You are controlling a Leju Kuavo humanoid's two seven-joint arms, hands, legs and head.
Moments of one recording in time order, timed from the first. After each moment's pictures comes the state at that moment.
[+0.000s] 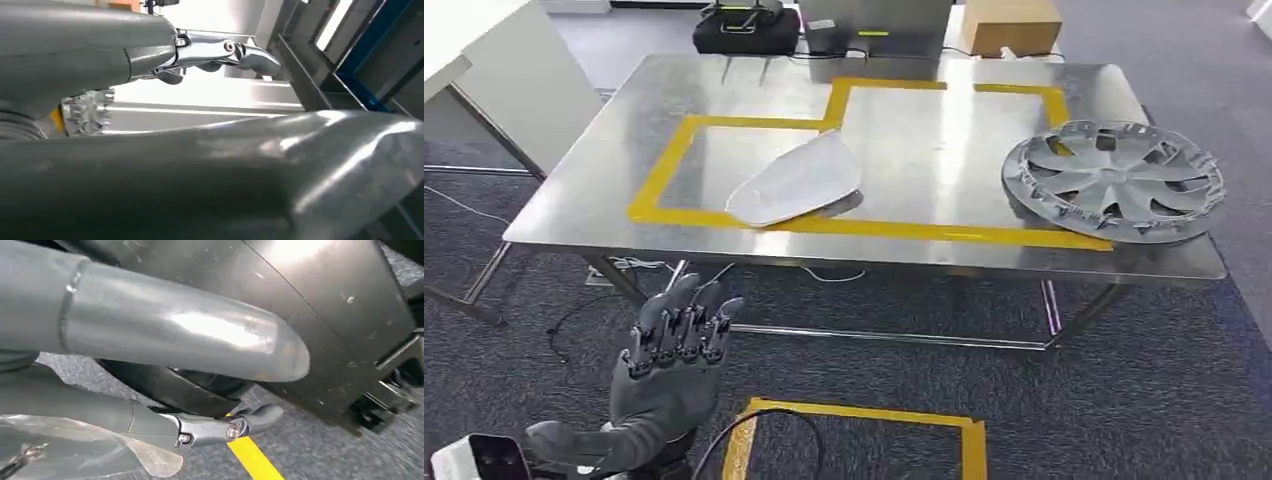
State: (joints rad) left arm 0.07 -0.07 -0.51 -1.73 0.09 -0.24 -0.70; right arm -0.05 0.11 0.19 -0.18 0.47 0.05 -0.01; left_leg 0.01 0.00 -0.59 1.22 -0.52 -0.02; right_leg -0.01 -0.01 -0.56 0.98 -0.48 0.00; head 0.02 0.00
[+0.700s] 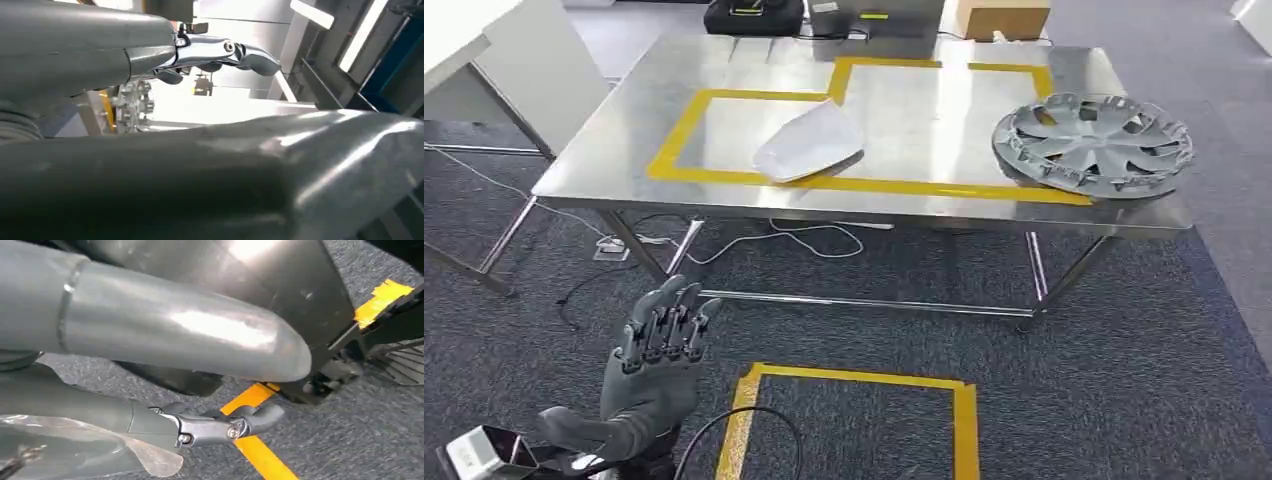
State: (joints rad) left arm 0.11 -0.05 -0.43 -1.69 0.07 -0.19 -0.70; right arm -0.05 0.11 0.16 -0.18 0.47 0.03 -0.02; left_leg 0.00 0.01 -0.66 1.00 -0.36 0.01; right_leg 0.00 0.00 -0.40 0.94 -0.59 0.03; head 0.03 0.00
